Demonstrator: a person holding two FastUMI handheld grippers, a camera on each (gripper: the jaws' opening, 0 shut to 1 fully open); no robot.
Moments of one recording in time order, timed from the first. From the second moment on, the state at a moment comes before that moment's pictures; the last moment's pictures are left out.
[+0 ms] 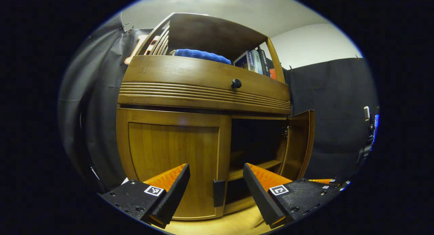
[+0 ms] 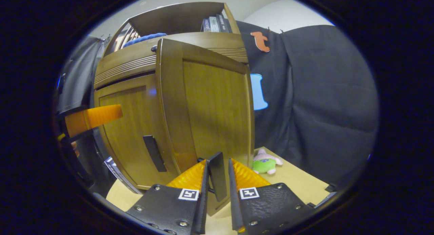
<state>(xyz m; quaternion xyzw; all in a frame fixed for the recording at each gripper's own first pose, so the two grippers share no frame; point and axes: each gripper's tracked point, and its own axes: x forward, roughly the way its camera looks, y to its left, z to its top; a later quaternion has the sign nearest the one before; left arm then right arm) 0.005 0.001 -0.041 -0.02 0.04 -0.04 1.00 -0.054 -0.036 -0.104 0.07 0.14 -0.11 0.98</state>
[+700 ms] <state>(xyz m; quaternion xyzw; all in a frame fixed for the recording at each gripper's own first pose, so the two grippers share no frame) 0.000 -0.022 -0.045 -0.03 0.05 -0.08 1.00 -0.097 -0.102 -0.101 0.06 0.13 -0.19 0.97</state>
